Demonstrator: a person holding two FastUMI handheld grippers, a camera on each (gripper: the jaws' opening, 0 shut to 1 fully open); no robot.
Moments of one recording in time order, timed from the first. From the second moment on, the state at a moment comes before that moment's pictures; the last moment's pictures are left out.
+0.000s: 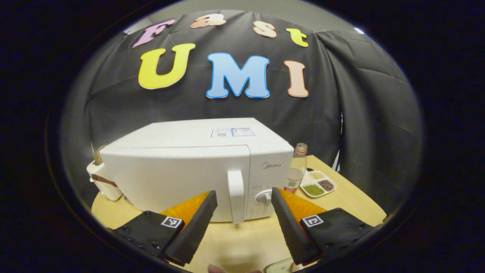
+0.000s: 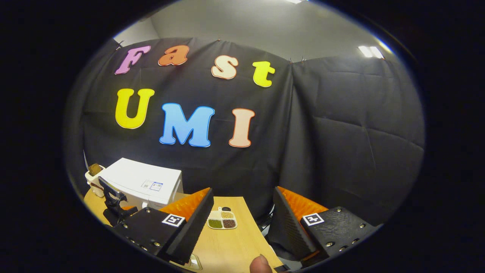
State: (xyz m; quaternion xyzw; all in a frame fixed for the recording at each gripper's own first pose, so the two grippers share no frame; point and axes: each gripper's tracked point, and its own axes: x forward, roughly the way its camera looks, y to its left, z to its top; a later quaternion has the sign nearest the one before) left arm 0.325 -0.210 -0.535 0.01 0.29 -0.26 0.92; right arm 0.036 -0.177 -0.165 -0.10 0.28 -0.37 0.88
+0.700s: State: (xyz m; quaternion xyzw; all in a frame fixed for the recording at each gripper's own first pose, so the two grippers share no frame) left arm 0.343 -0.218 -0.596 0.00 0.32 -0.25 0.91; right arm 0.015 -0.164 -0.168 -0.07 0.28 -0.36 0.89
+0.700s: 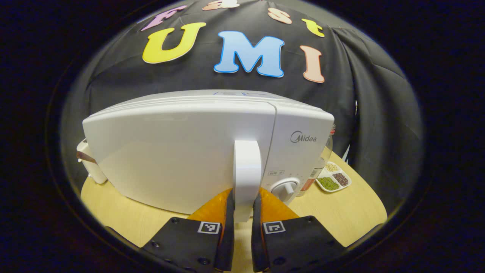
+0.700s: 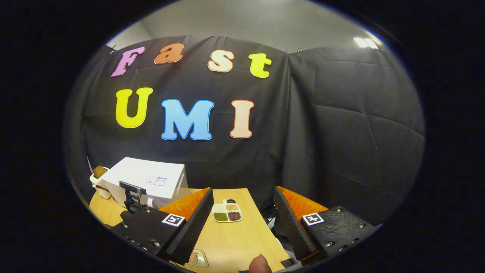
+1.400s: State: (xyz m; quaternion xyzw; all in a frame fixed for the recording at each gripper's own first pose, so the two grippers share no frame) left arm 0.340 -0.217 -0.596 0.06 0.32 -0.26 0.91; right arm -0.021 -0.130 -0.150 -0.02 0.26 -0.33 0.91
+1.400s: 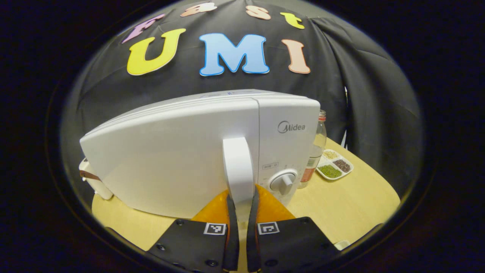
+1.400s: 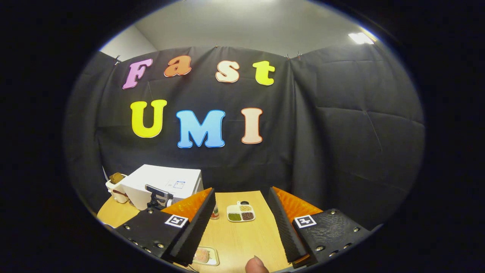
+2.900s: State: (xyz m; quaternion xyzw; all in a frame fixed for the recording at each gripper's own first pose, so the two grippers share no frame) left arm 0.167 0.038 -0.561 0.05 0.36 -0.14 0.92; right arm -0.030 -0.034 -0.158 -0.03 0.26 -0.20 0.95
